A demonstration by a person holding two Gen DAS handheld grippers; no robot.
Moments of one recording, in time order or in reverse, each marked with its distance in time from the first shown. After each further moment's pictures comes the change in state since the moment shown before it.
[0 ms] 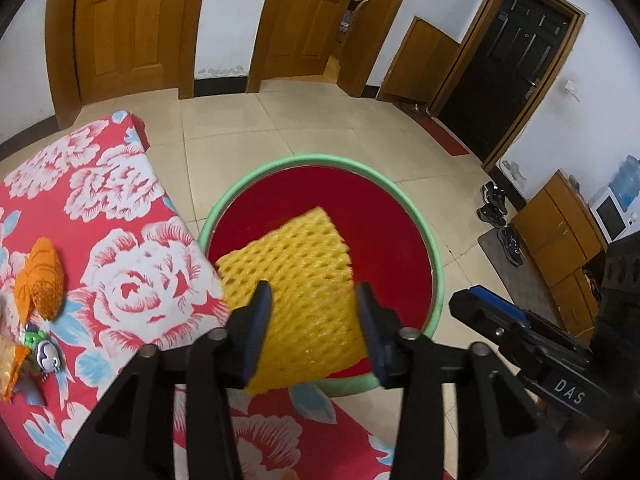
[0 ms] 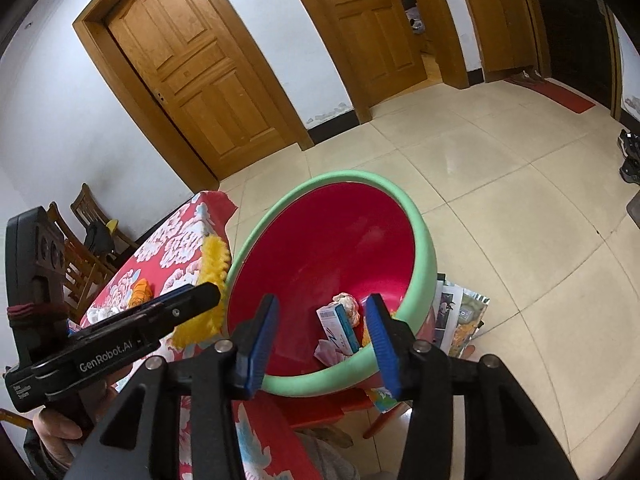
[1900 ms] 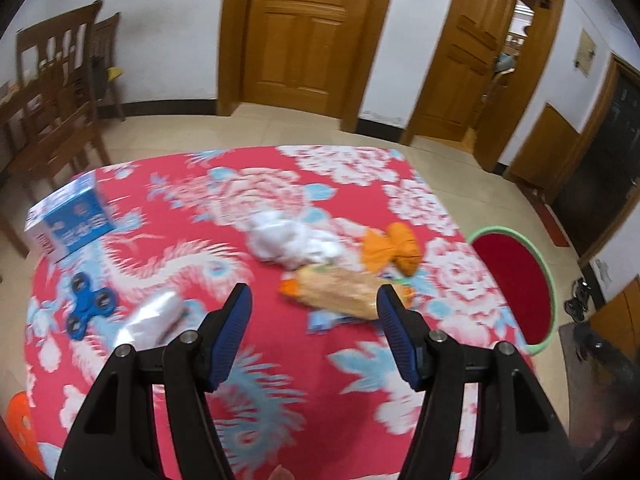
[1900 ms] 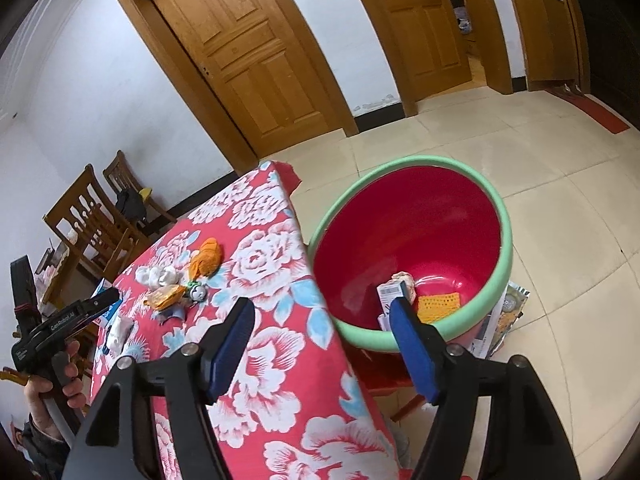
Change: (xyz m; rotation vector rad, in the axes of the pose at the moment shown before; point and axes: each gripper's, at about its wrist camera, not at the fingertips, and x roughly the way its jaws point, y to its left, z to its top) left arm -0.187 0.192 -0.074 -0.313 -0.182 0.405; right arm -0.019 0.079 -0.027 -0.115 0.056 0.104
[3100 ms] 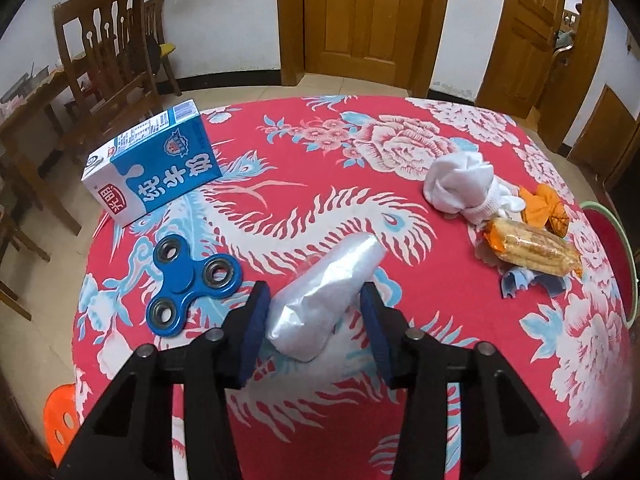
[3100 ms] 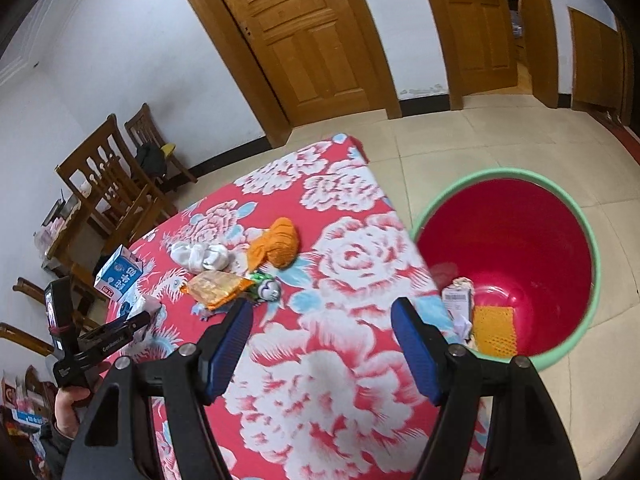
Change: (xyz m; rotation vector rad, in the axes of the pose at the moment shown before) left arm 0.039 0.099 -0.023 -0.019 0.096 0.201; right arm 0.061 0.106 0.015 -0.147 0.105 0.041
